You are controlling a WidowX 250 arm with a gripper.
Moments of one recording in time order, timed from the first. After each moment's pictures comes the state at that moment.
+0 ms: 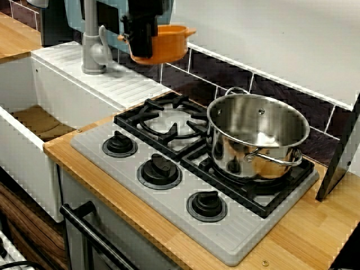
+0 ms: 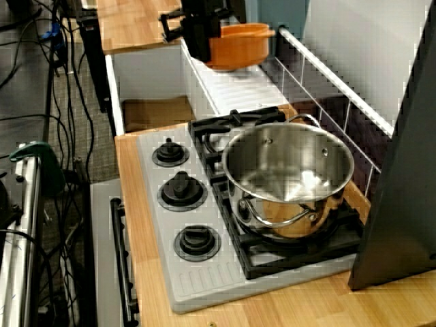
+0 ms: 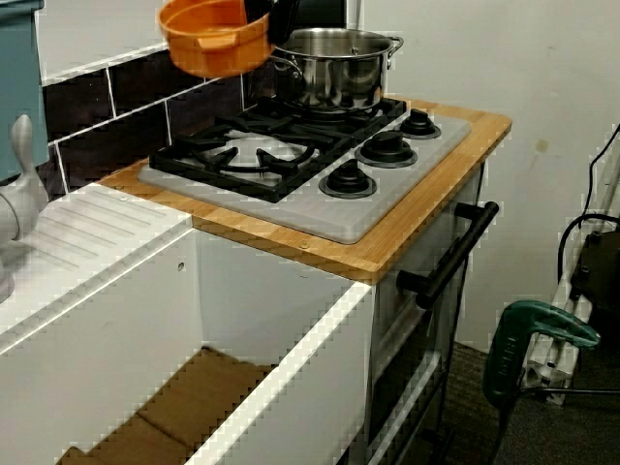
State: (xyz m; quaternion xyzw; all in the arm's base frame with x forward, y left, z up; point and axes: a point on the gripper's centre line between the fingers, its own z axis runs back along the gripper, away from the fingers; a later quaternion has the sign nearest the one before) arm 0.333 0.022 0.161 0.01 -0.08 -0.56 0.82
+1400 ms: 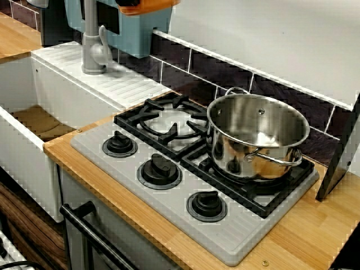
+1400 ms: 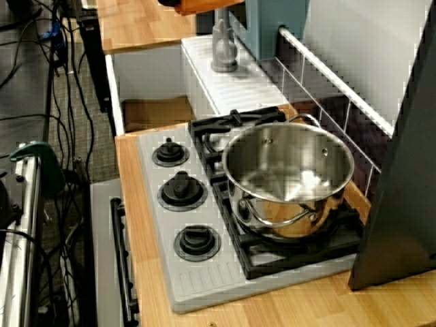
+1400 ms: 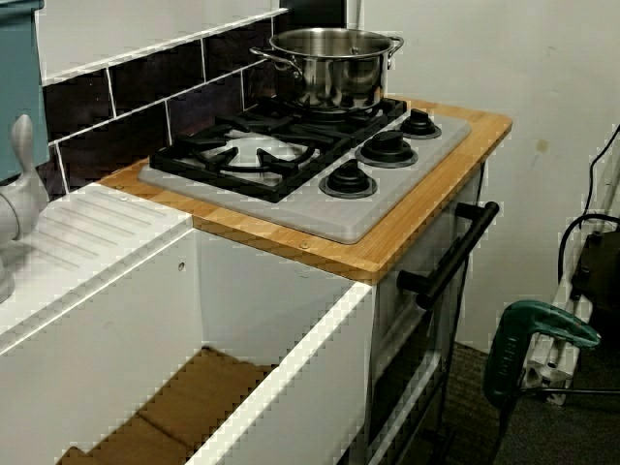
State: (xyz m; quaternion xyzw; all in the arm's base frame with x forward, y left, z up) arm 0.301 0.016 0.229 0.00 -0.14 -0.58 0.80
